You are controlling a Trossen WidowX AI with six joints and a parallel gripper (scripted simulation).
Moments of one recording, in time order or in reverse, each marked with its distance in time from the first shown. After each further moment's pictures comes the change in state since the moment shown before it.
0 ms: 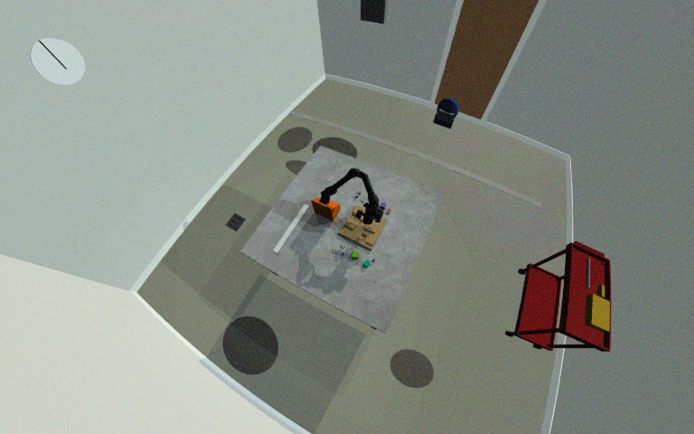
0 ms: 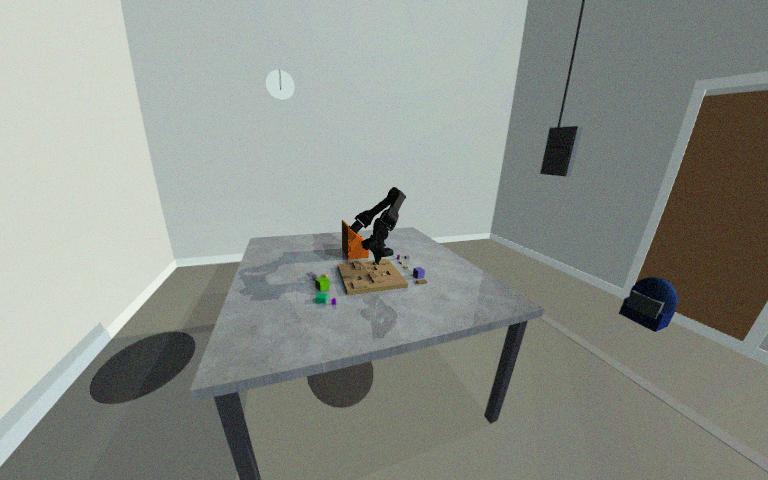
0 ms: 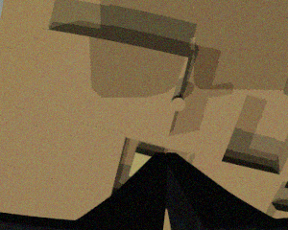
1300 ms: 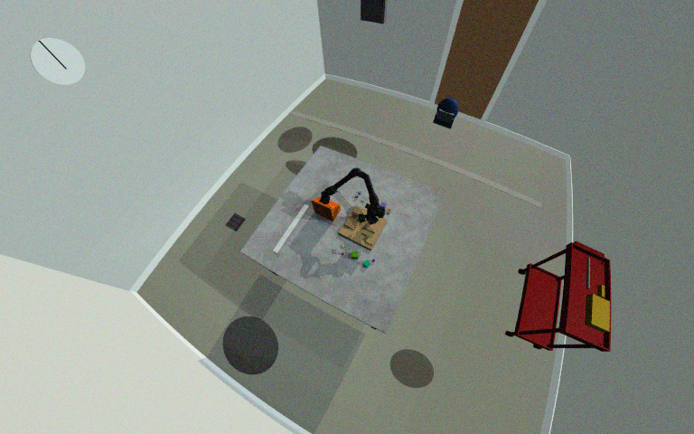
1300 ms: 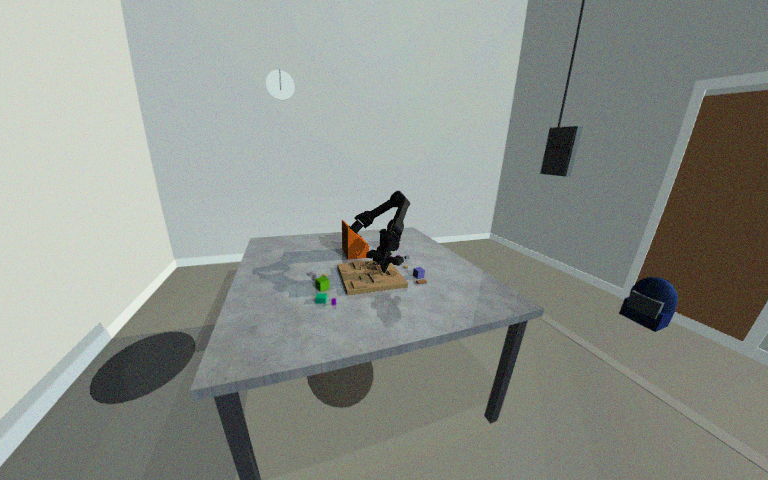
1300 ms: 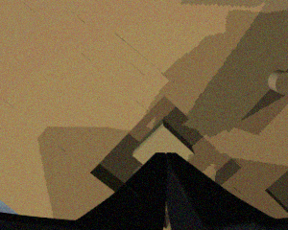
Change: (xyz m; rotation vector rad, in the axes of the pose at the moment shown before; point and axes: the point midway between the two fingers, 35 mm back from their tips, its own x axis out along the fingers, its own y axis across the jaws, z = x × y) arm 0.054 0.011 -0.039 -0.481 0.023 0.010
